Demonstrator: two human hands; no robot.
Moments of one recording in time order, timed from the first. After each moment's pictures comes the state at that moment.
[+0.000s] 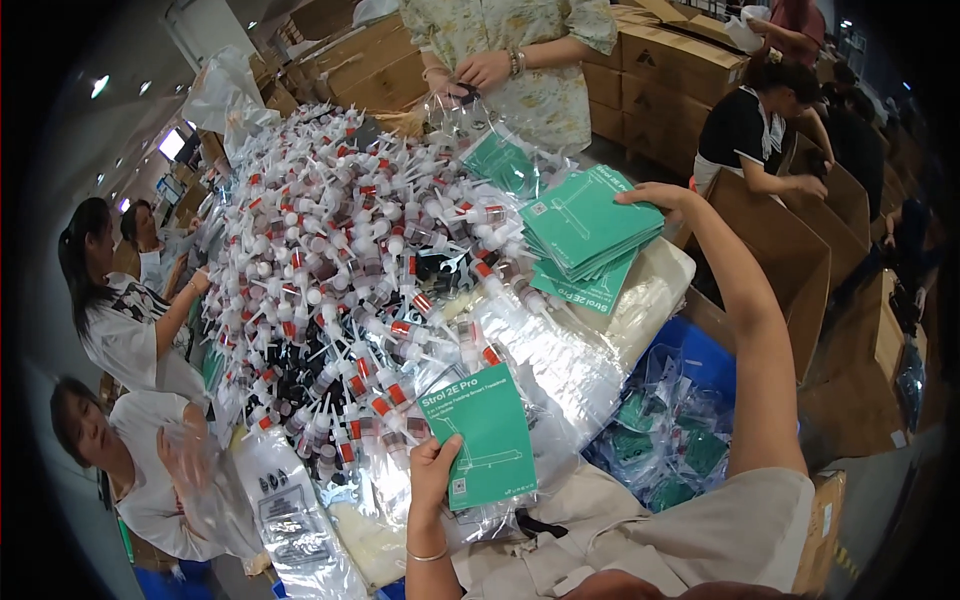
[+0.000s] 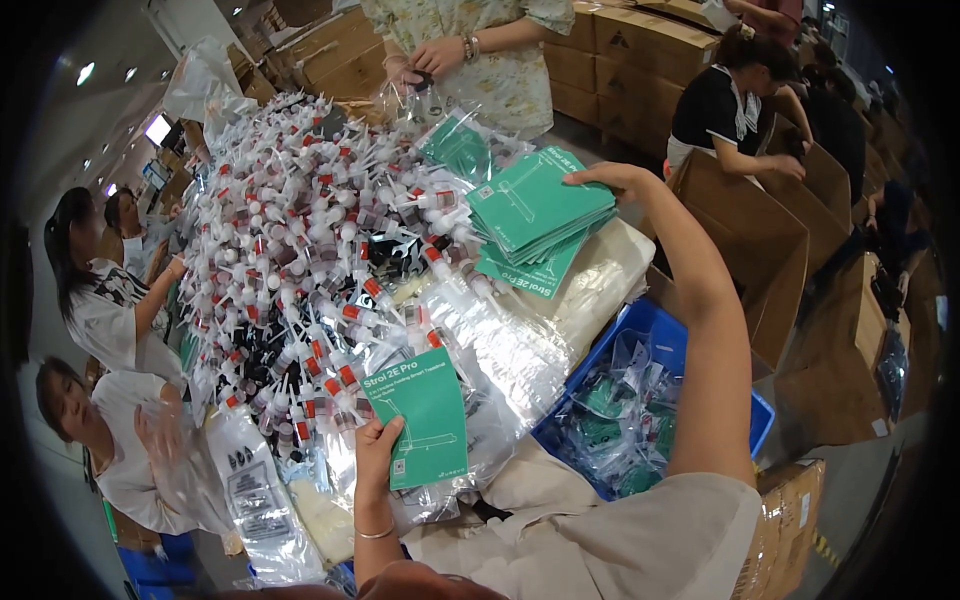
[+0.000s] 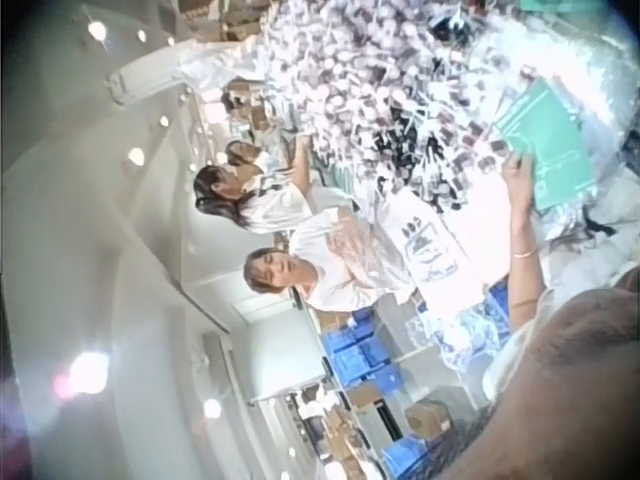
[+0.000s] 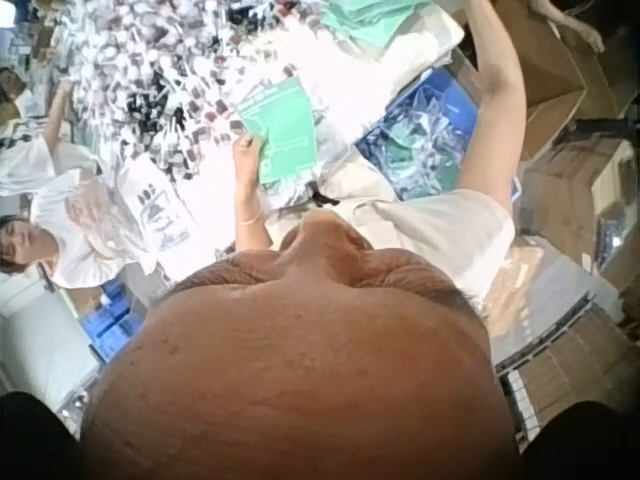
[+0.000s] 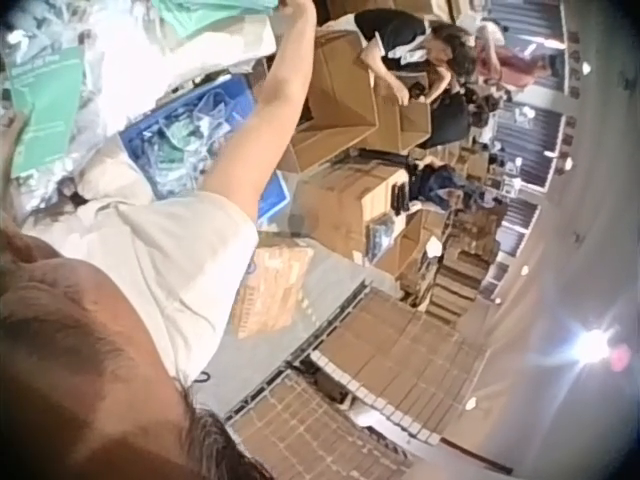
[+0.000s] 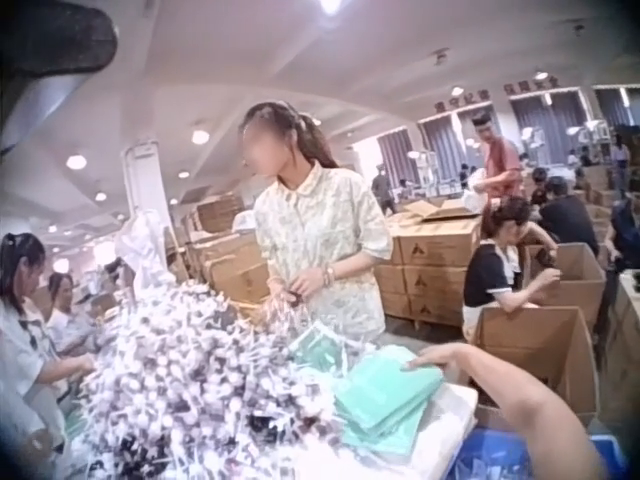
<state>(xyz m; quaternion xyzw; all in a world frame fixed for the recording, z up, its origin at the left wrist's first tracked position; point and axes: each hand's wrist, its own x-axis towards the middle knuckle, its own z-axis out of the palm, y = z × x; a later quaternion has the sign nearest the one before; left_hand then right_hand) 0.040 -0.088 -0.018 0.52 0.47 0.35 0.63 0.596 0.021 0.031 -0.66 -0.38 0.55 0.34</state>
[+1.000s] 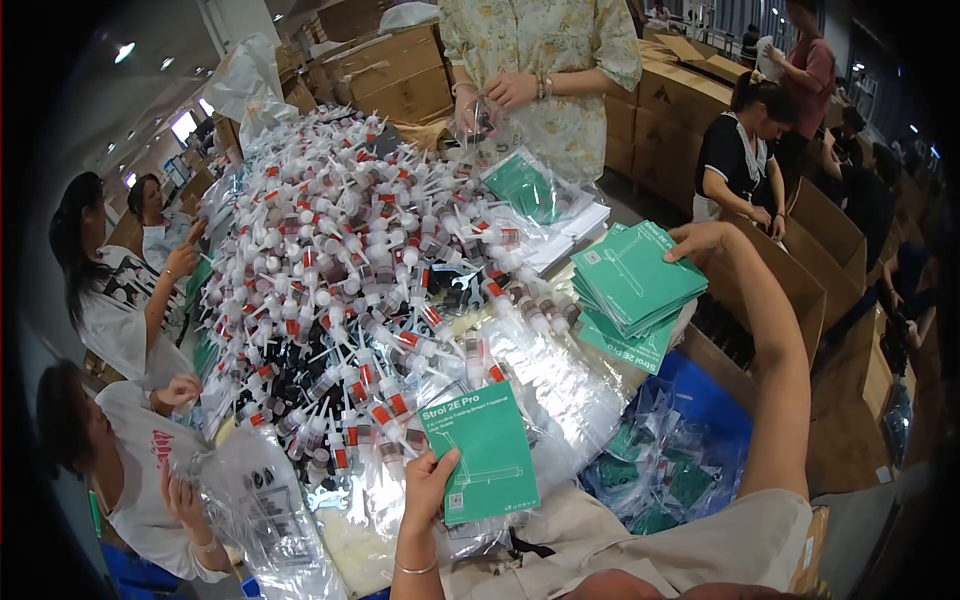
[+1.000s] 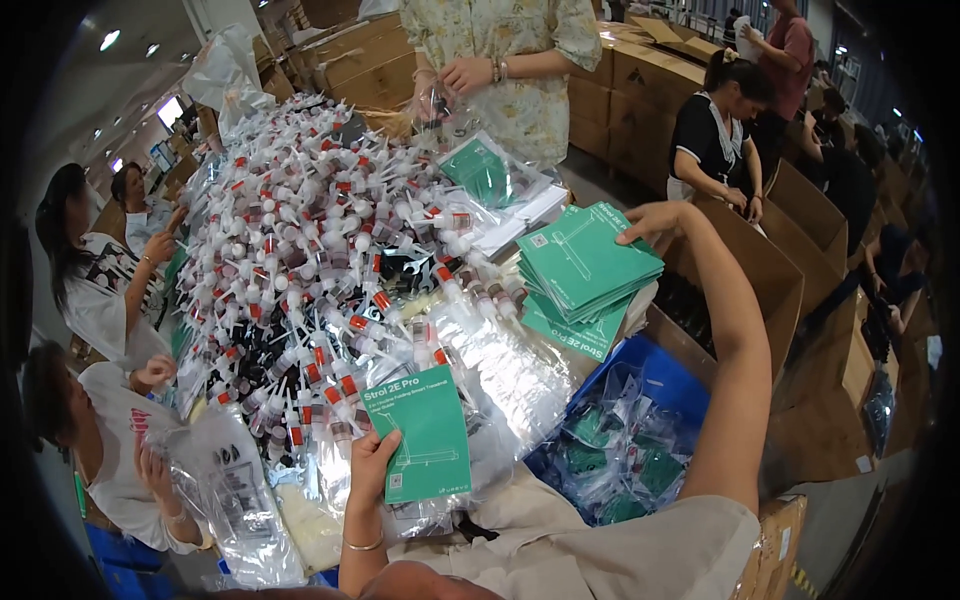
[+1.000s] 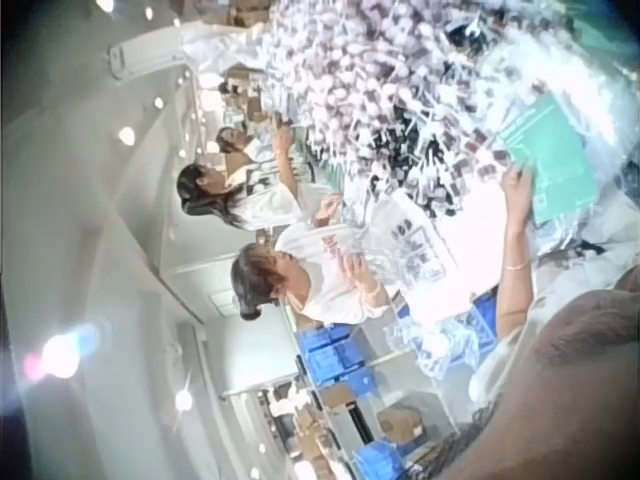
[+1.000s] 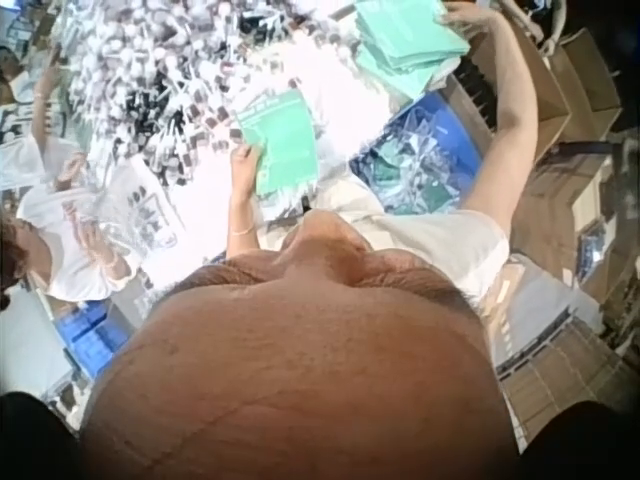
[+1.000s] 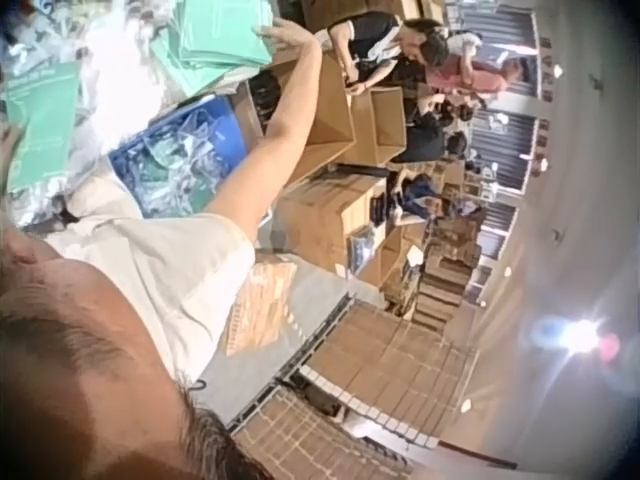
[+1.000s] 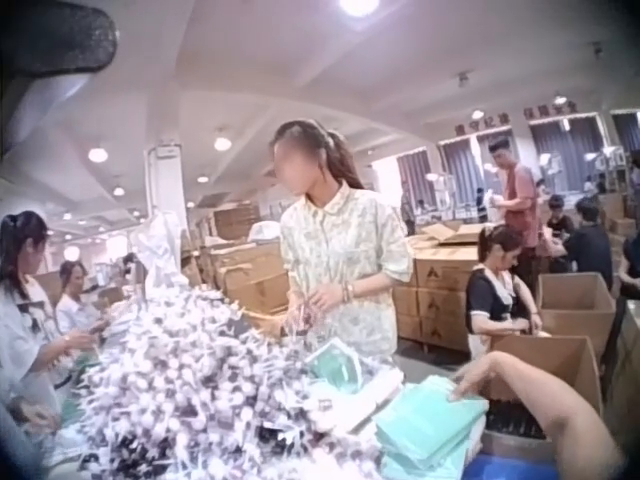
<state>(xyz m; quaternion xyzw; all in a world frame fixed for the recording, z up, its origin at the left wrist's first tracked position) 0.033 -0.088 -0.021 0.52 0.45 0.36 0.63 0.625 -0.020 0.064 -0.68 -0.48 0.53 0.17</state>
